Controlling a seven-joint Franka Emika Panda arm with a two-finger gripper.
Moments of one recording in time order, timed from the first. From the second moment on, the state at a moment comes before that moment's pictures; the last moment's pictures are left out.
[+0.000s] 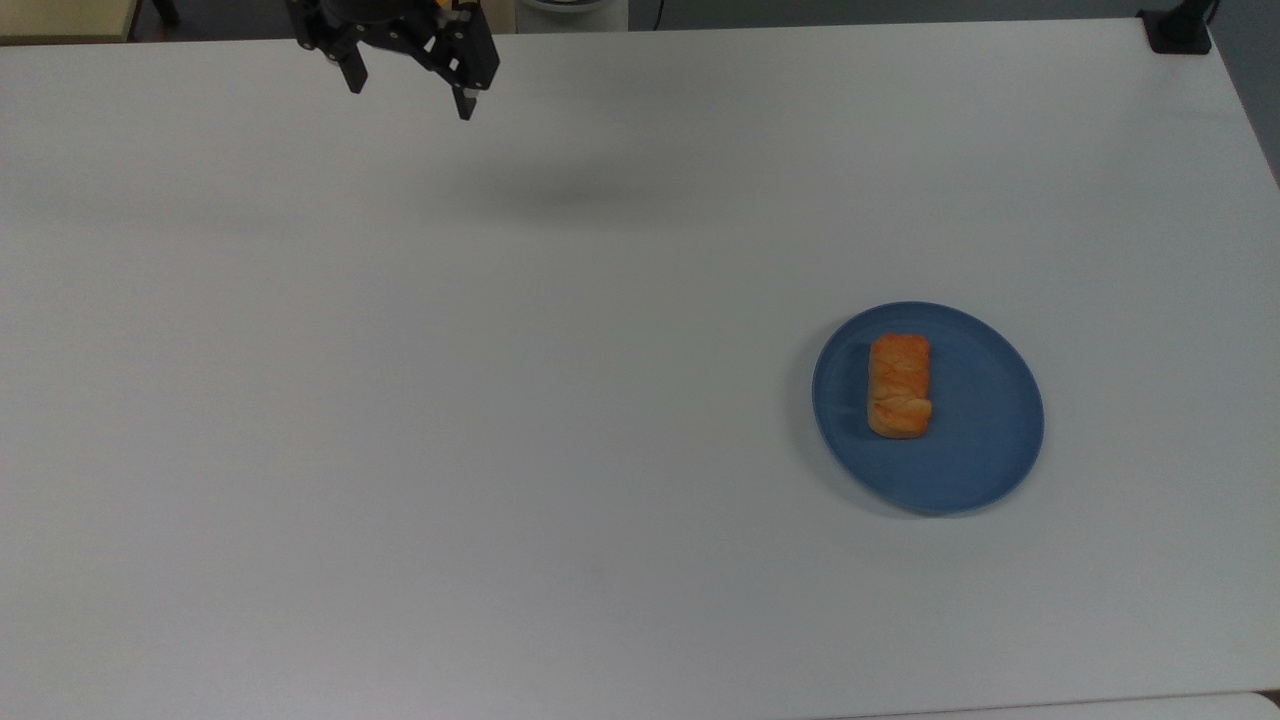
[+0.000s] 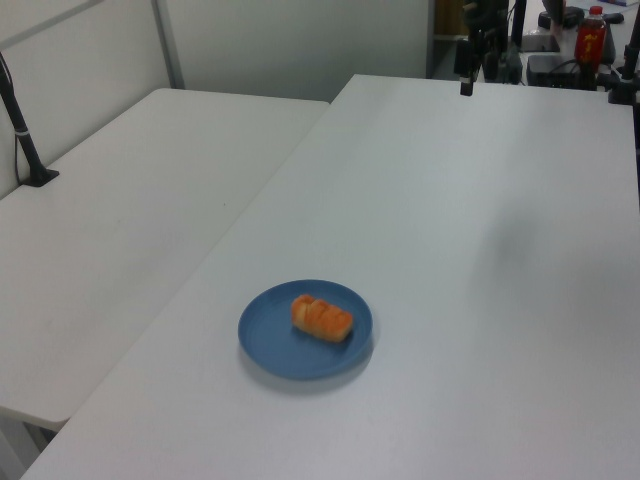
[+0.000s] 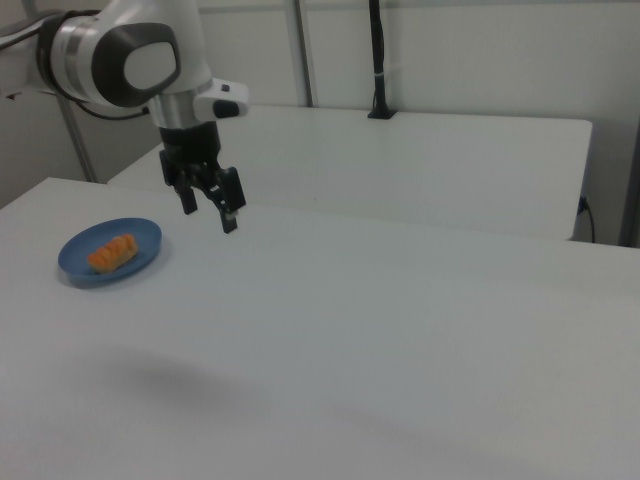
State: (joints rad) arm 0.03 0.11 -0.10 -1.61 0.02 1.72 0.13
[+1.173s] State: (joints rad) arm 0.44 0.51 -0.06 -1.35 0.11 2.13 0.43
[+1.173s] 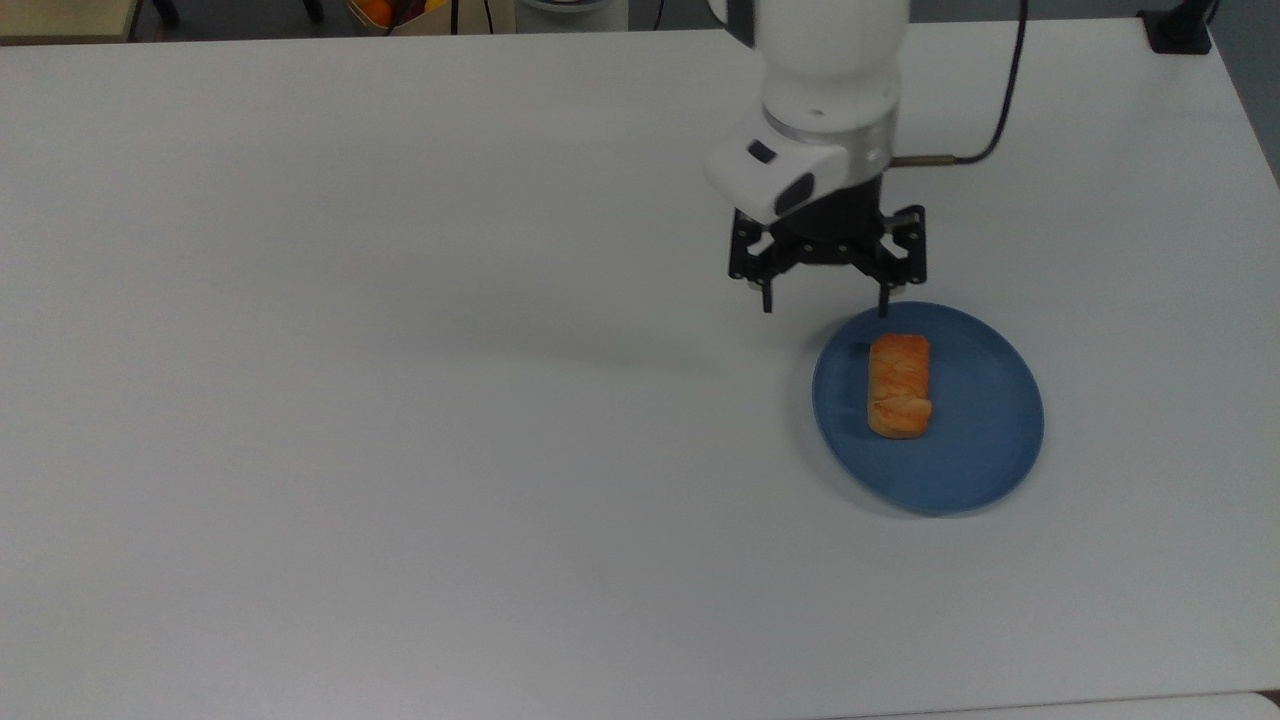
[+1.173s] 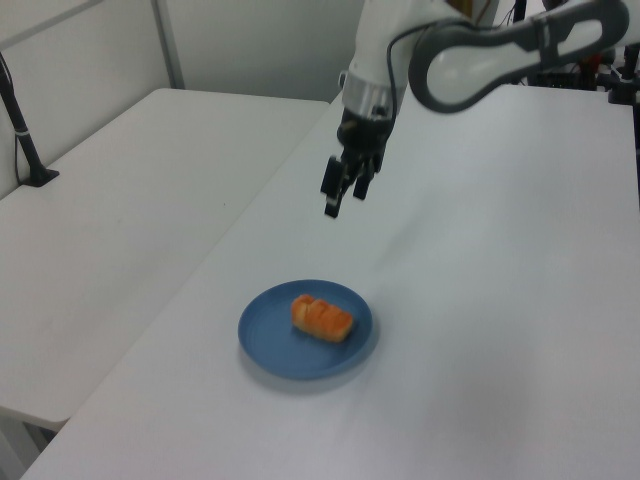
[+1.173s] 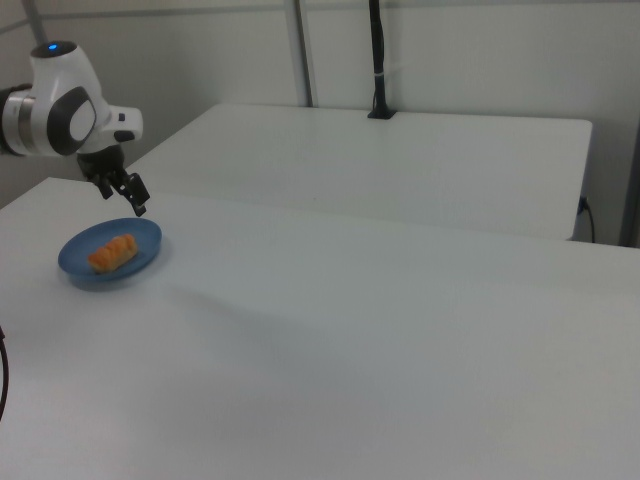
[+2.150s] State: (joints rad) arm 0.59 0.79 -0.07 -1.23 -0.06 2.30 0.64
